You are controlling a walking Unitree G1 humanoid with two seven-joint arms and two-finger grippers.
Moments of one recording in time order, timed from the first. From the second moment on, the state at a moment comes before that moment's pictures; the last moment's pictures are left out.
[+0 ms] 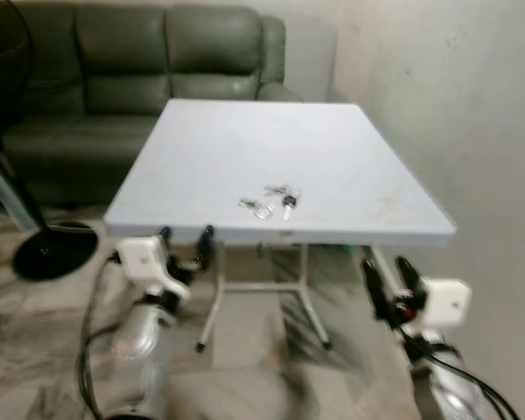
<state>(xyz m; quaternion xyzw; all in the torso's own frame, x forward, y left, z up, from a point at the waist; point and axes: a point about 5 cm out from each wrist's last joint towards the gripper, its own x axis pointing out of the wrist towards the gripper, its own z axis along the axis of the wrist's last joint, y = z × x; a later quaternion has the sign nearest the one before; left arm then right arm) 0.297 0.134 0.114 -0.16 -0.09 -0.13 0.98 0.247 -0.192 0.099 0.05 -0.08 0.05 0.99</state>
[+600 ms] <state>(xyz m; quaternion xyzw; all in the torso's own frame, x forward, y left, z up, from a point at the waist) 0.298 0.141 0.105 -0.14 -0.05 -0.10 0.98 0.252 -0.184 0.104 0.06 -0.09 0.06 0.99</state>
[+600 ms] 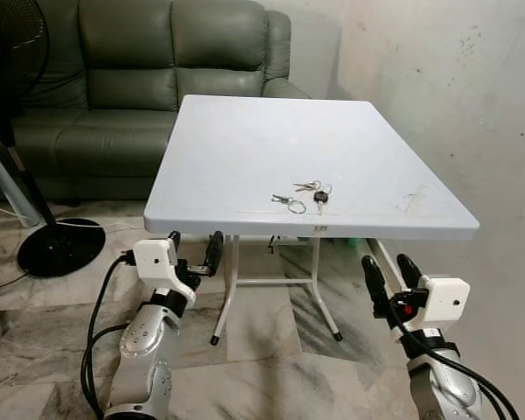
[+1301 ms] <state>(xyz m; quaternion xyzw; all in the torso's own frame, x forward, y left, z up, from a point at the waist) 0.295 0.140 0.104 -0.14 -0.05 -0.09 0.98 0.257 -0.183 0.109 0.06 -0.09 0.07 0.99</state>
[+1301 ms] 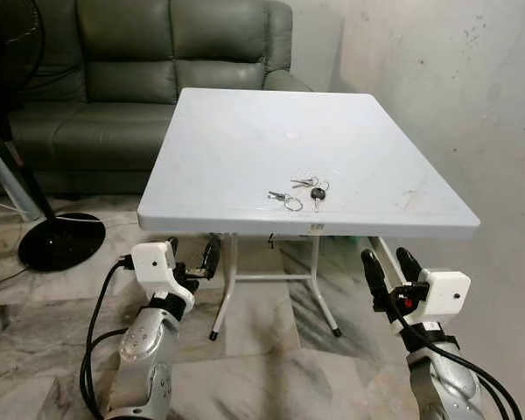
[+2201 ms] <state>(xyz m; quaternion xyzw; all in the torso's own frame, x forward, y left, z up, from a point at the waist) 0.292 0.153 0.103 -0.13 -0.04 -0.08 0.99 0.258 -0.166 0.107 0.07 -0.09 0.10 0.99</state>
